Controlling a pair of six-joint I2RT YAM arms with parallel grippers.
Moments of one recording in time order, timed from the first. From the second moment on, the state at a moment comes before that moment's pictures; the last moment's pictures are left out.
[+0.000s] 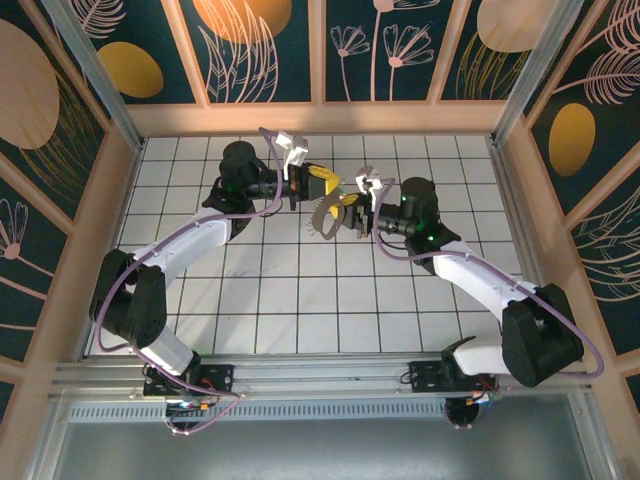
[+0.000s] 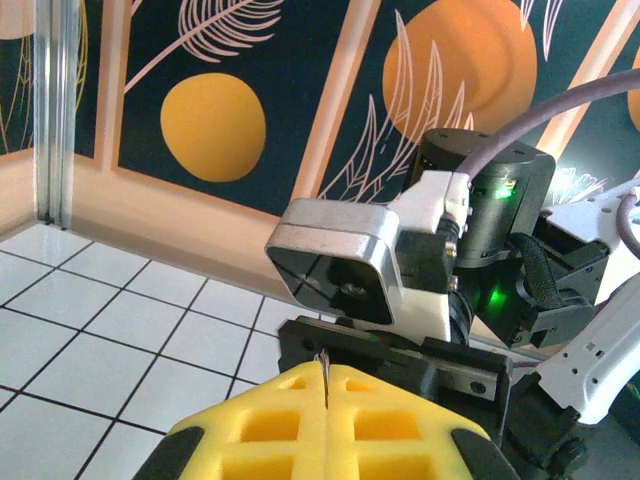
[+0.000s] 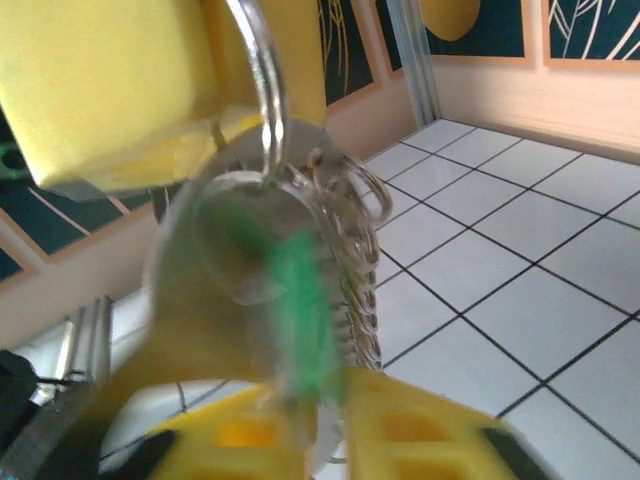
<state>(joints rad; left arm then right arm) -0.49 1.61 1.17 0.50 1.02 -0.35 0.48 1.32 0.80 0.34 -0.73 0.20</state>
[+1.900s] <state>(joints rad) -0.49 1.64 1.15 0.70 1.05 -0.48 0.44 1.23 0.77 0.56 -0.68 0.45</state>
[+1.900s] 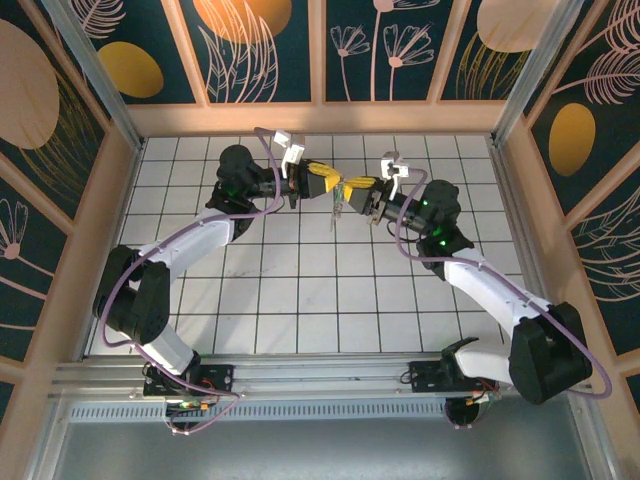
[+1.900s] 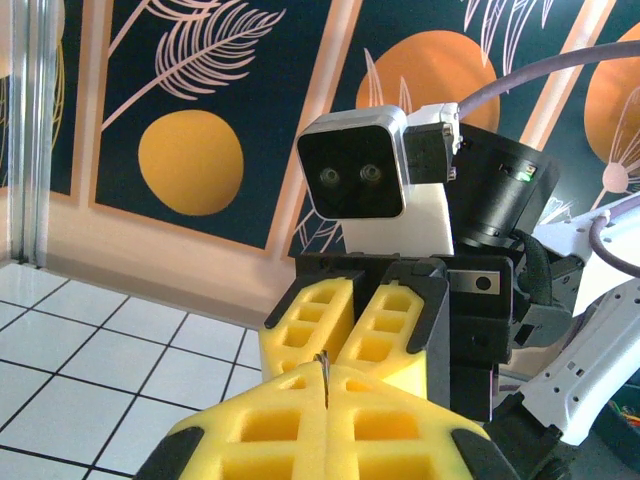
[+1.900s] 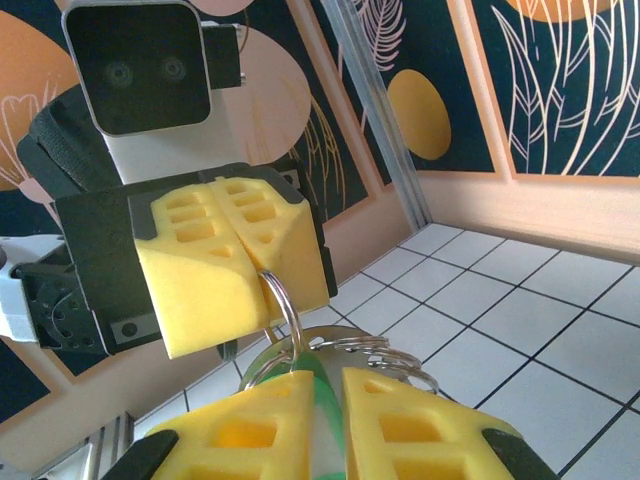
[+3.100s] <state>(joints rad) -0.50 1.65 1.15 0.70 1.07 -0.48 0.31 1.12 0.72 0.50 -0.73 0.41</state>
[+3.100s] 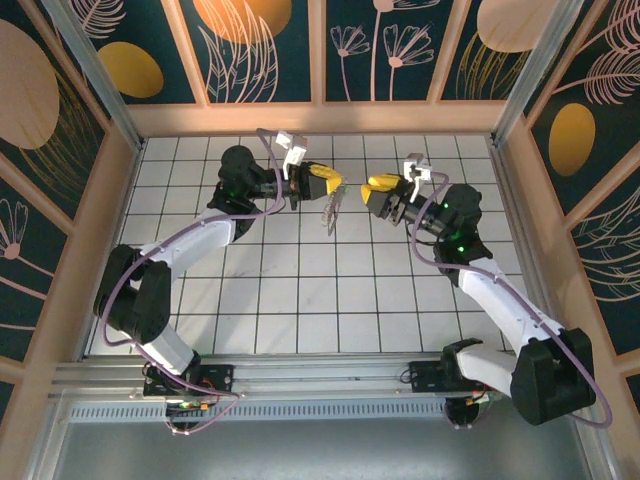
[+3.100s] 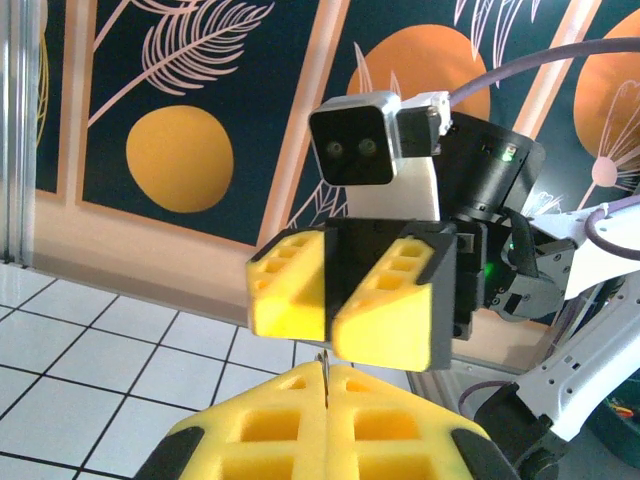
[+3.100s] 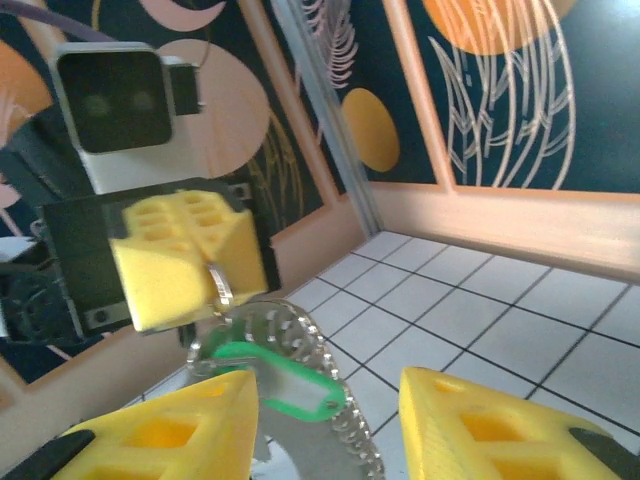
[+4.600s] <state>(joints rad) -0.51 1.65 1.15 0.70 1.06 -0.48 0.38 1.30 0.81 0.69 -0.87 0.51</state>
